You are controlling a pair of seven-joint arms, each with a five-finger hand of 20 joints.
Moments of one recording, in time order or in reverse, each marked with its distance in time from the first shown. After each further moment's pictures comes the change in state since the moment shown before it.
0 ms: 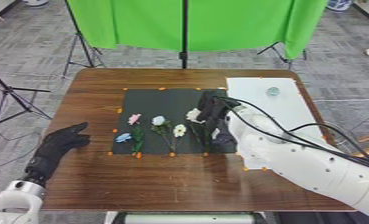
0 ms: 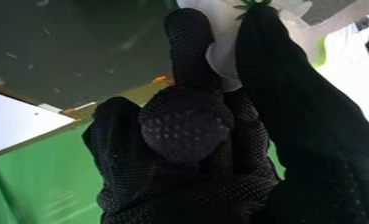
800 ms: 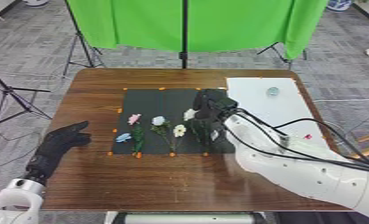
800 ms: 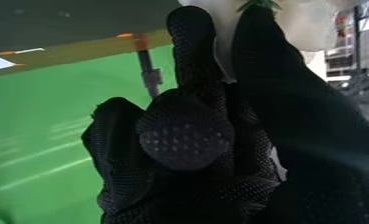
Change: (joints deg) left arm -0.7 0.4 0.3 0.3 0.0 -0.4 0.1; right arm 2.3 0.6 -8.3 1.7 -14.4 10.9 -5.3
